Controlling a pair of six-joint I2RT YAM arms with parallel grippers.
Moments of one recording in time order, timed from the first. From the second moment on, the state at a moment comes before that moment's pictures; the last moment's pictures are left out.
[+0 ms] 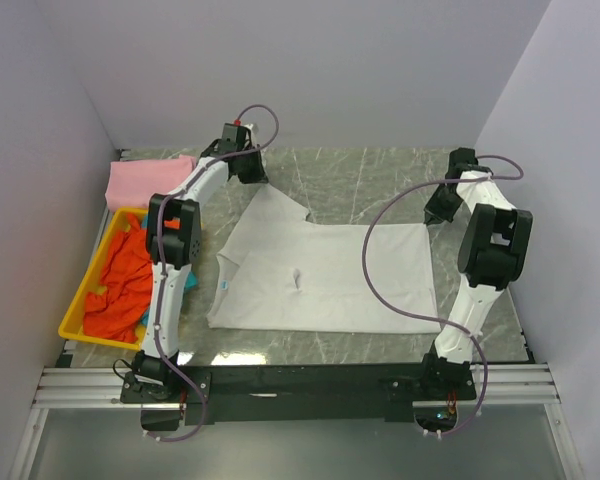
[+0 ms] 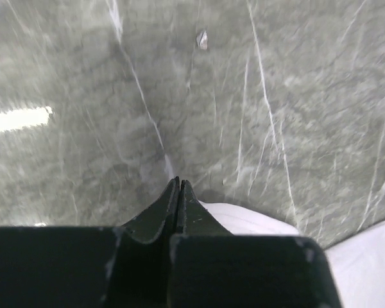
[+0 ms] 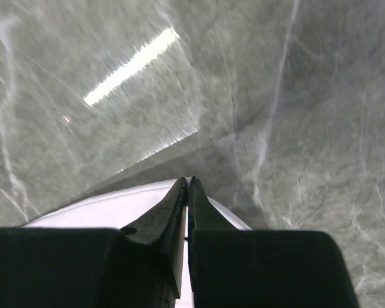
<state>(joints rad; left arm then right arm) -0.26 2.45 2.13 -0.47 0.25 -0.39 -0.20 2.04 1.57 -0.76 -0.04 0.44</state>
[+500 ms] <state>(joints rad) -0.20 2.38 2.08 -0.33 0.37 -0.42 -0.20 2.15 1.84 -0.85 -0.06 0.44</state>
